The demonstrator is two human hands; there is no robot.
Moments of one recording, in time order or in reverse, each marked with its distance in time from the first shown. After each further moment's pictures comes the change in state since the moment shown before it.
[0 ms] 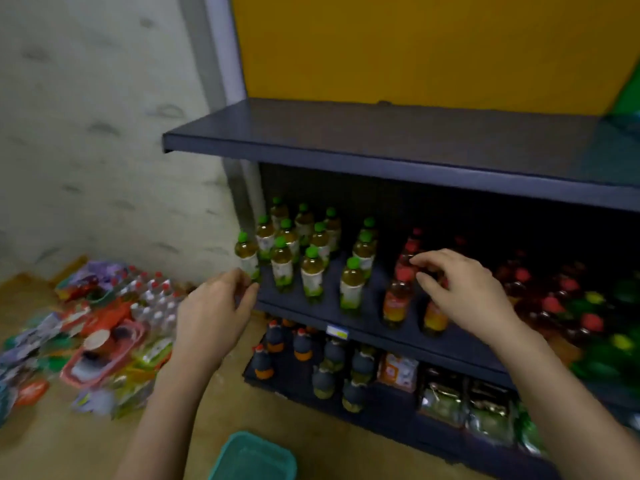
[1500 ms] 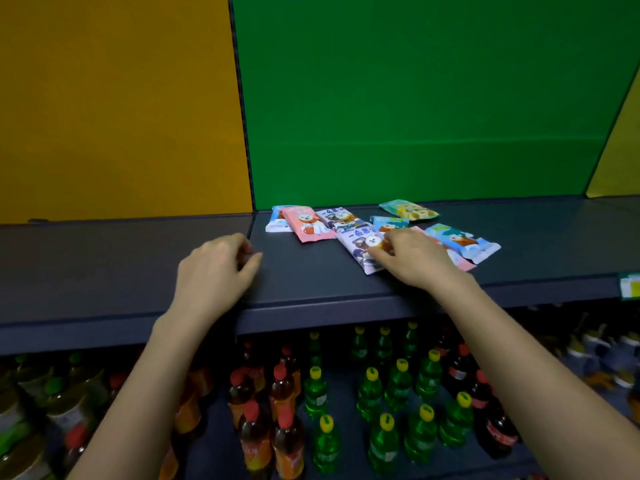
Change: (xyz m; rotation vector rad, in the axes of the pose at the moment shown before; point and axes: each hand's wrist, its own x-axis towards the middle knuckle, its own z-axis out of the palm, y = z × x) left_hand 0.124 0.601 0.119 -0.217 0.103 0.456; right_hand -0.007 0.434 -0.342 -0.336 0.180 0.431
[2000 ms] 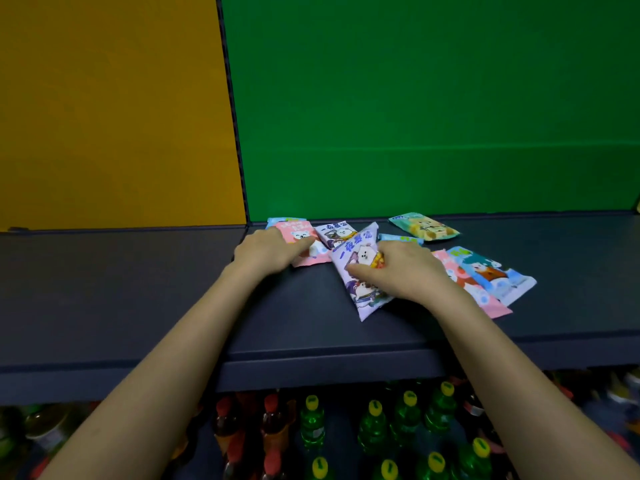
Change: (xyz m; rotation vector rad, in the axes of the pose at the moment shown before) left_hand 0.122 0.037 0.090 -0.007 -0.440 -0.274; right_hand 0.063 0.004 0.013 0.113 -0.058 -0.027
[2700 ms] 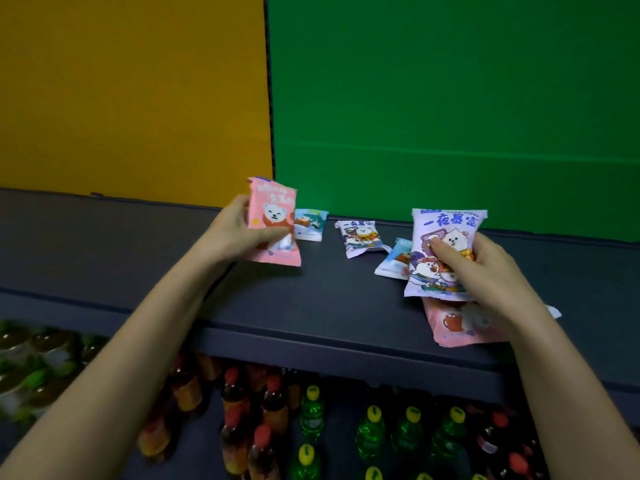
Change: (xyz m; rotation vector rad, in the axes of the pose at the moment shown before) left_hand -0.064 -0.007 -0.035 -0.891 0.197 -0.023; right_hand -0.009 0.083 -0.035 0.718 0.120 -0.026
